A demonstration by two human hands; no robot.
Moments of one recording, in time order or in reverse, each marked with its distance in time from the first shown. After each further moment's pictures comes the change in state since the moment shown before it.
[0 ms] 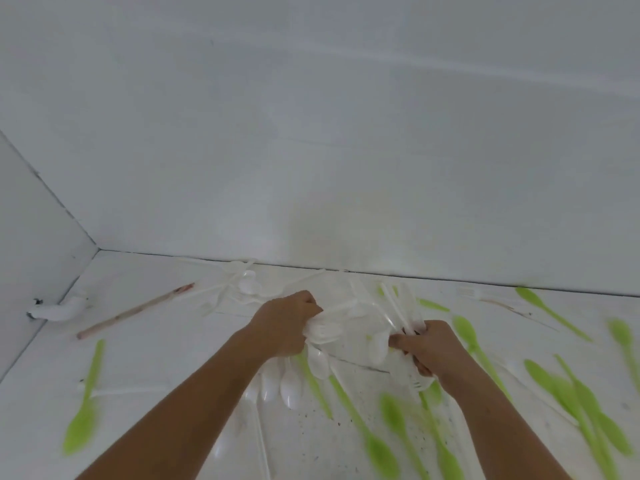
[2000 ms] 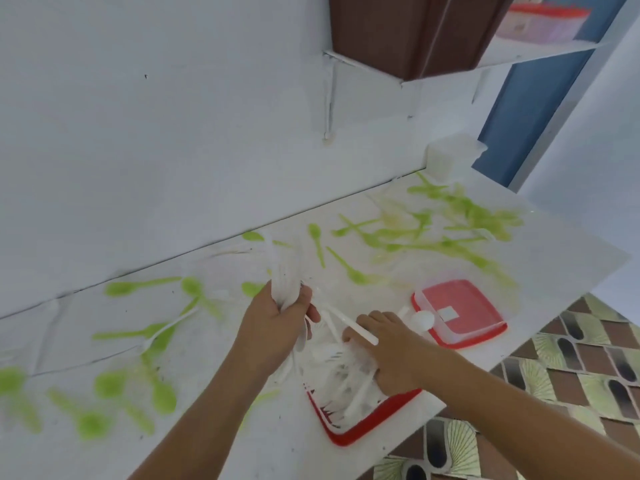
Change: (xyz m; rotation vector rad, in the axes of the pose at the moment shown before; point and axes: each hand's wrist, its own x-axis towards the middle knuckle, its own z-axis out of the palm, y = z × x) left_hand -0.065 0.556 0.070 -1.034 0.108 0.086; right_hand -0.208 0.294 -0.370 -1.188 0.015 -0.431
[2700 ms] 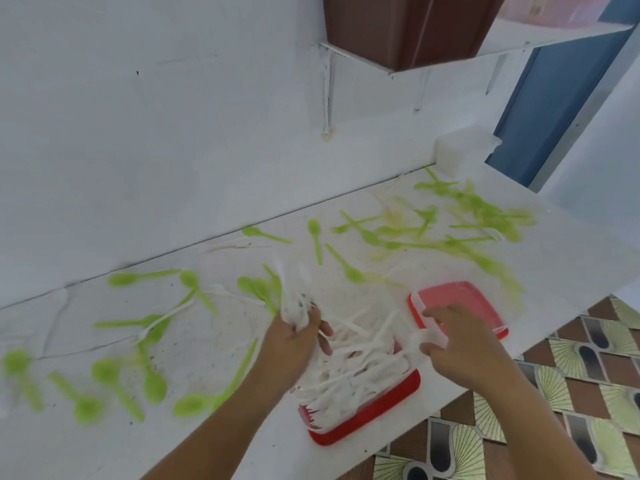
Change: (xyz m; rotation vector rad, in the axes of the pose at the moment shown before) left_hand 0.007 -0.052 0.064 -0.060 0.013 -0.045; right_hand -0.080 0.079 0.002 0.606 0.296 0.550
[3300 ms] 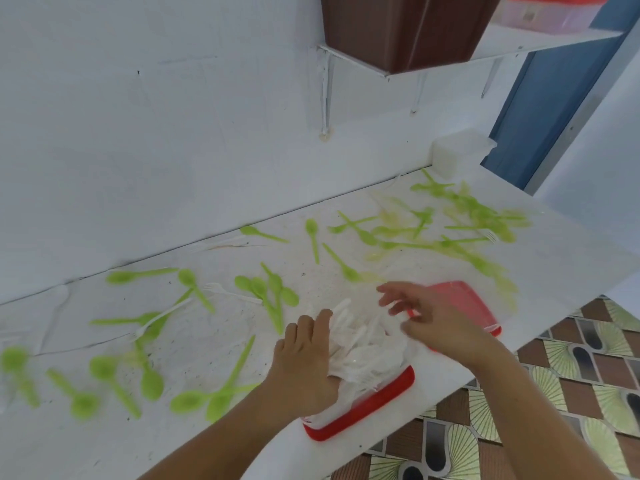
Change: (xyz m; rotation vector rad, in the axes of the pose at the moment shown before) left_hand -0.016 -0.030 0.017 1.194 -0.253 0.209; right_hand 0.015 -0.029 -0.015 0.593 -0.236 -0.263
